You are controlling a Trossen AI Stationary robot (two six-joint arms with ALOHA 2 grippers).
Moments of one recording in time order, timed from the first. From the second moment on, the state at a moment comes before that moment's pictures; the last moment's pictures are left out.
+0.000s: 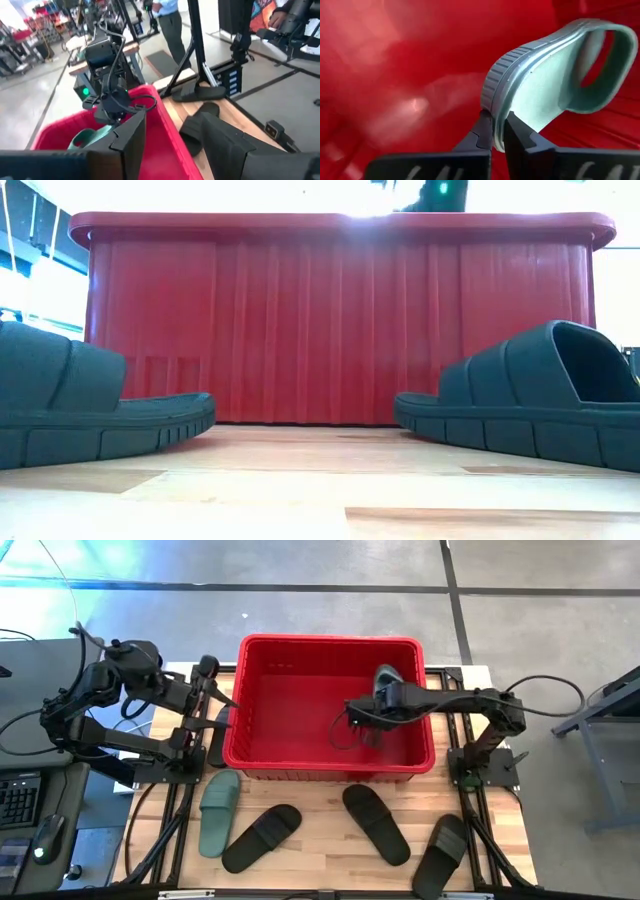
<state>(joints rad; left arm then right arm) 0.25 0.92 1.48 -0.83 0.35 0.38 -0.09 1.69 1.56 -1.42 0.40 0.36</state>
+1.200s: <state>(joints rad) 0.25 0.93 1.48 -0.89 0.29 0.36 -0.14 1.69 1.18 -1.16 0.26 0.41</state>
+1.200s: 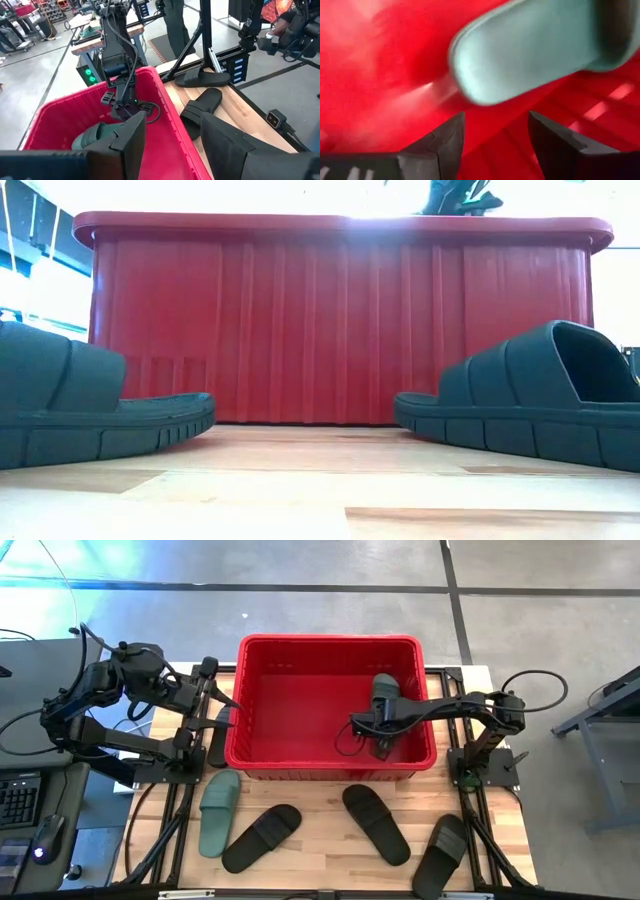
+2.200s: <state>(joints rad) -0.16 1.13 1.48 -1.19 0.23 -0.02 -0.07 1.55 1.64 -0.75 0.09 0.37</state>
